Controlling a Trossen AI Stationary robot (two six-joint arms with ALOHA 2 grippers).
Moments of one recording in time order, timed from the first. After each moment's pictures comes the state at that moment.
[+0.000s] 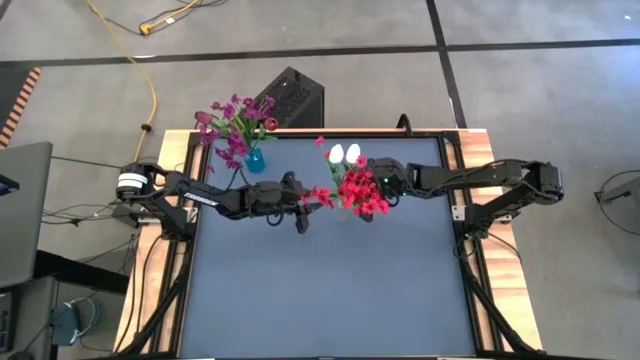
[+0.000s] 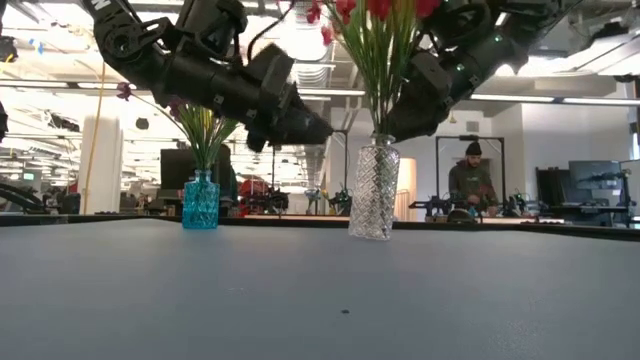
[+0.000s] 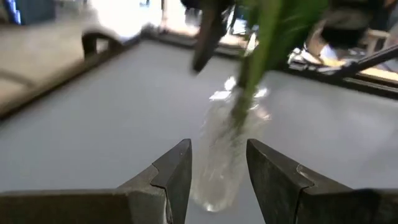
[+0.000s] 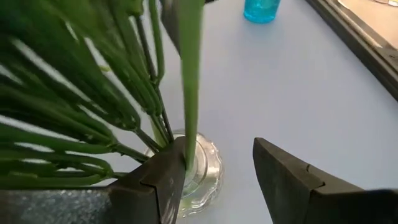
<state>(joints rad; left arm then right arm) 0.09 1.61 0.65 0.70 -0.16 -0.19 -0.21 1.37 0.79 -0.03 -0.01 0.04</state>
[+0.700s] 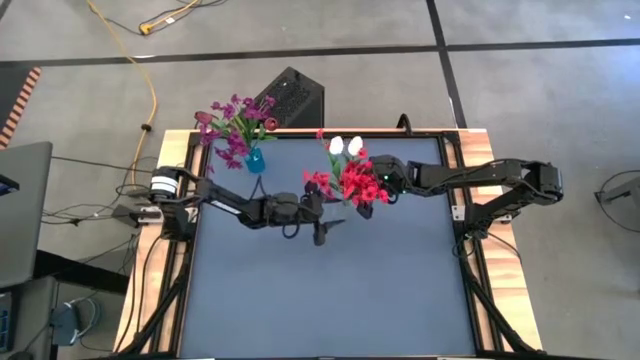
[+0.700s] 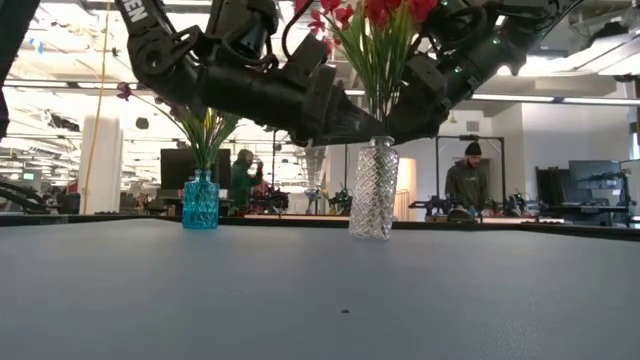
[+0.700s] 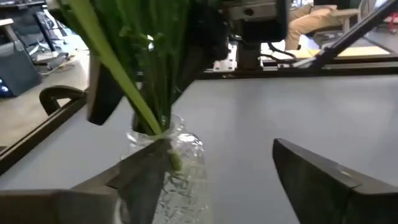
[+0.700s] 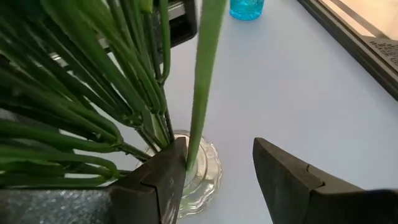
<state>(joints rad) 0.02 1.85 0.81 0.89 -0.17 0.07 -0.22 1.37 0.79 -0.03 -0.01 0.09</state>
